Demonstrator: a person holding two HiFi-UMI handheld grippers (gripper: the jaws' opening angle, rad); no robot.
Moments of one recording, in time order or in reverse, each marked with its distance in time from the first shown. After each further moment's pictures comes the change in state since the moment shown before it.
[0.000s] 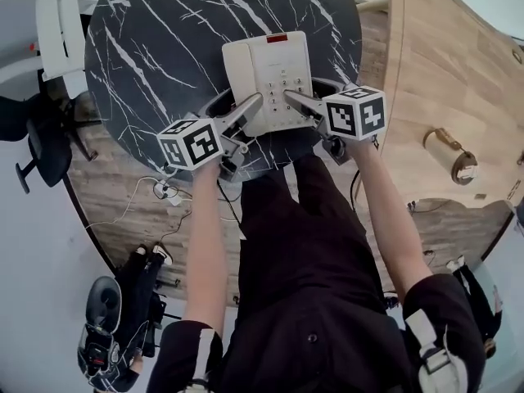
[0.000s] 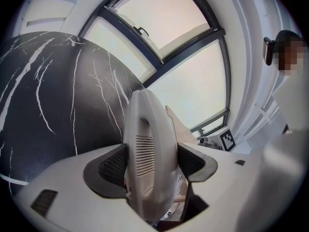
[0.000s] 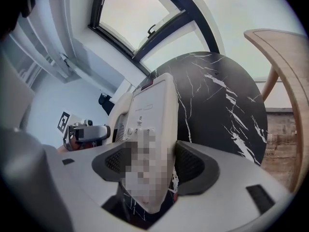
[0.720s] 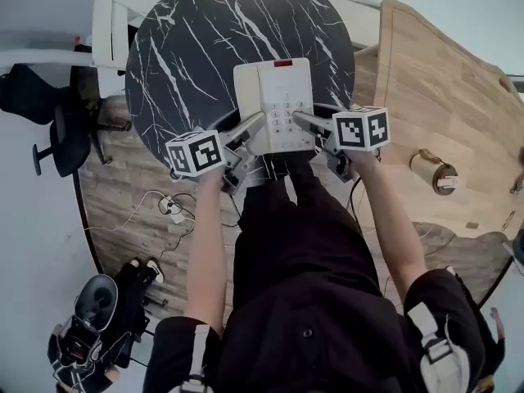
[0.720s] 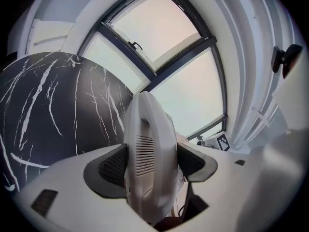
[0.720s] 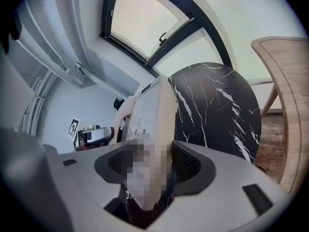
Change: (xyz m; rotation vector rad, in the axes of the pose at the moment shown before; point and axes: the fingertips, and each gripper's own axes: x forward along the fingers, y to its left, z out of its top) left arm -0.053 -0.070 0.015 0.010 -0.101 0.008; right arm -0.067 0.057 0.015 -0.008 -0.022 0.167
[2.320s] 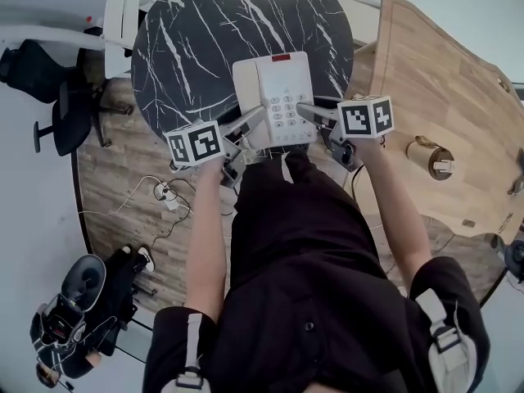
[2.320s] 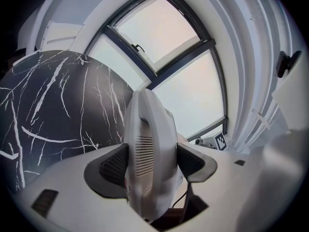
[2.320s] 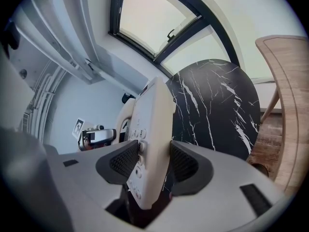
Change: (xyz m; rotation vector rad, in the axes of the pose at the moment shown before) left arm -0.030 -0.024 -0.042 -0.038 -0.023 0.021; right arm -0.028 0.016 -0.032 -0.055 0.048 0.056
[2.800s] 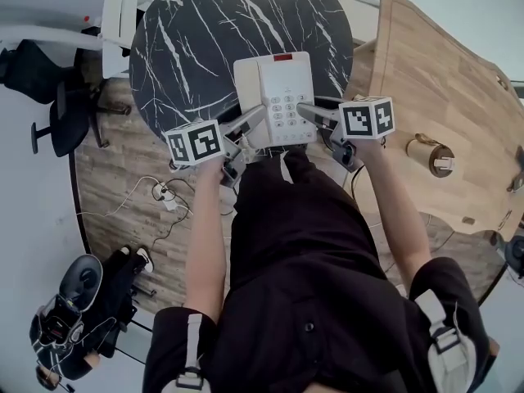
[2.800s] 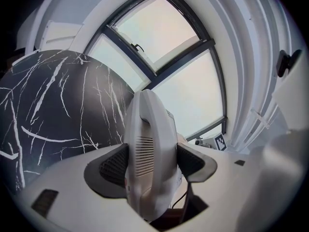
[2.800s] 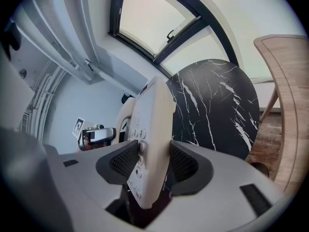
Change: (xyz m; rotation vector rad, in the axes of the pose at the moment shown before) left arm 0.000 -0.001 -0.003 0.009 0.003 -0.002; right arm -0.001 -0.001 -0.006 0.004 -0.011 0.004
